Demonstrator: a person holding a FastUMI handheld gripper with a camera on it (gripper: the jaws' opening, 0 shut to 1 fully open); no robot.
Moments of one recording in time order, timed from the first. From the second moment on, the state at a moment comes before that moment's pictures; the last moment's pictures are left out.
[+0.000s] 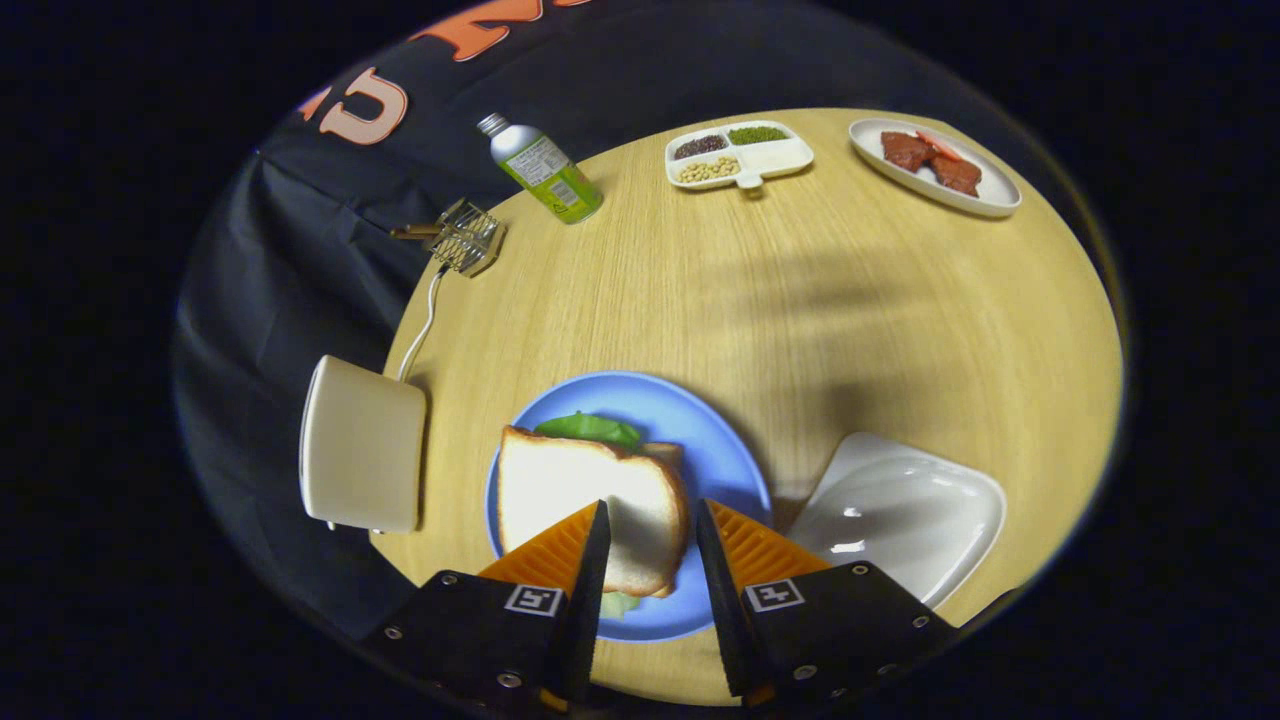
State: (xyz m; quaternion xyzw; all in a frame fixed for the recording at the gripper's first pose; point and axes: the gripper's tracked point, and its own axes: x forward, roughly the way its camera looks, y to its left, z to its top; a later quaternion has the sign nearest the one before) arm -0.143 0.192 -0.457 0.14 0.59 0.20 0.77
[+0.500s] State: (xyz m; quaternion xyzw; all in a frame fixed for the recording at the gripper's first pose) arm -0.084 0.159 -0.346 0.13 0.47 0.17 0.86
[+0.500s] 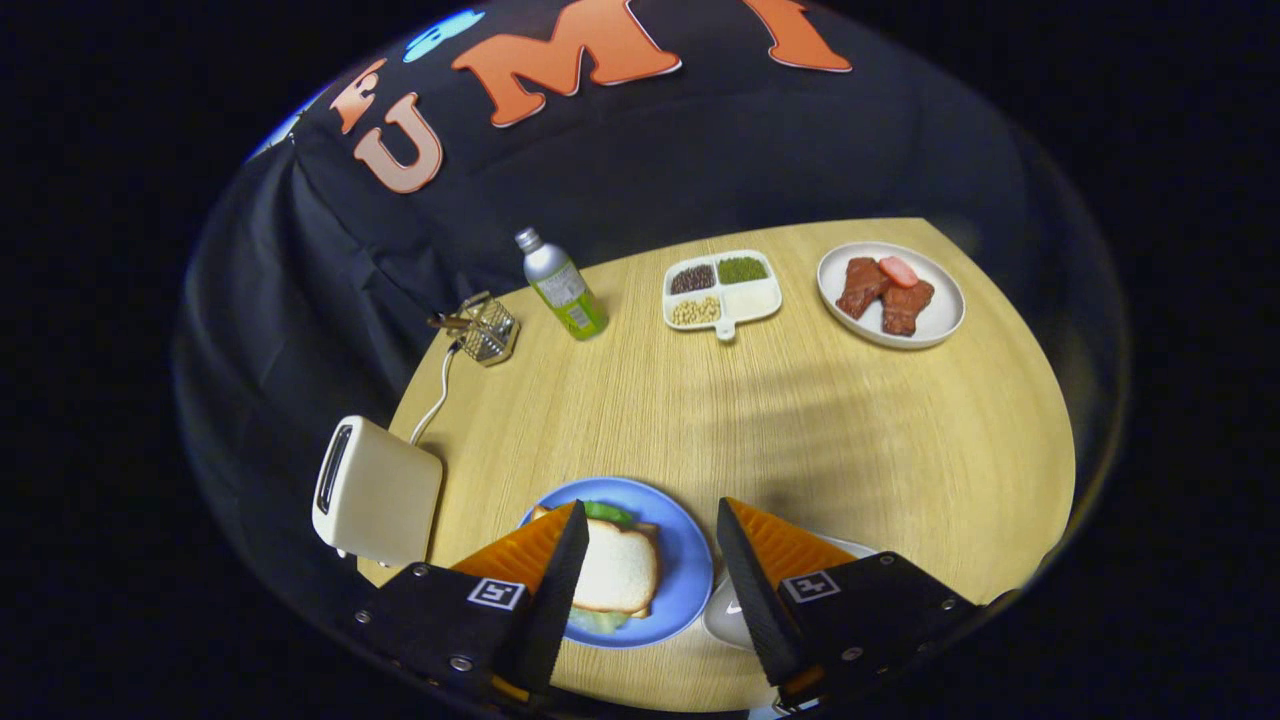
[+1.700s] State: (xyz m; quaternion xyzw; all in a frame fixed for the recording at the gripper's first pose) arm -0.008 0.097 -0.053 0.05 0.05 0.09 0.99
